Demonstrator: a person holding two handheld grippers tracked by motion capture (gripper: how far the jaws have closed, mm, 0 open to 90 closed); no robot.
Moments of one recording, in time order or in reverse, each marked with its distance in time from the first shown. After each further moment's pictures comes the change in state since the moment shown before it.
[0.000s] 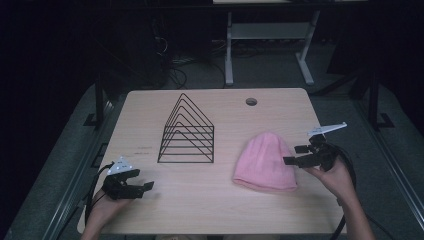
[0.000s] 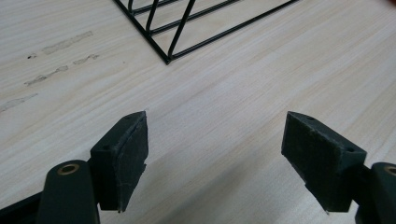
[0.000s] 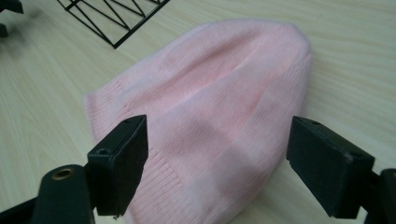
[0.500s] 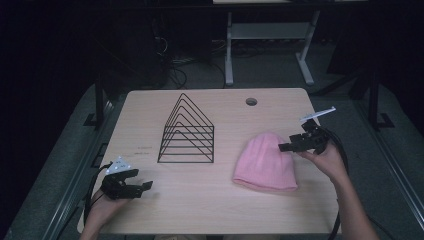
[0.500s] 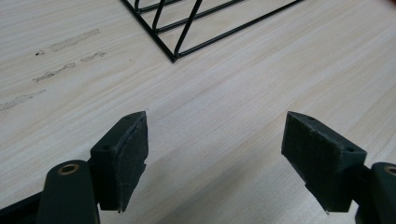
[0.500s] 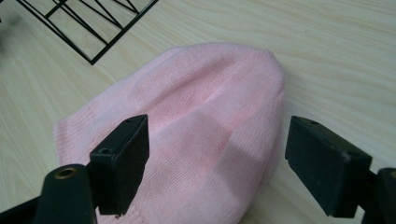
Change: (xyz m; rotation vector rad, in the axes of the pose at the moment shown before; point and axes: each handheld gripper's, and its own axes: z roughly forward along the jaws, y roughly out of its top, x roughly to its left) left arm 0.003 -0.001 -0.001 -0.003 0.002 -0.013; right arm -0.027 0.037 0.022 0.061 0.009 0.019
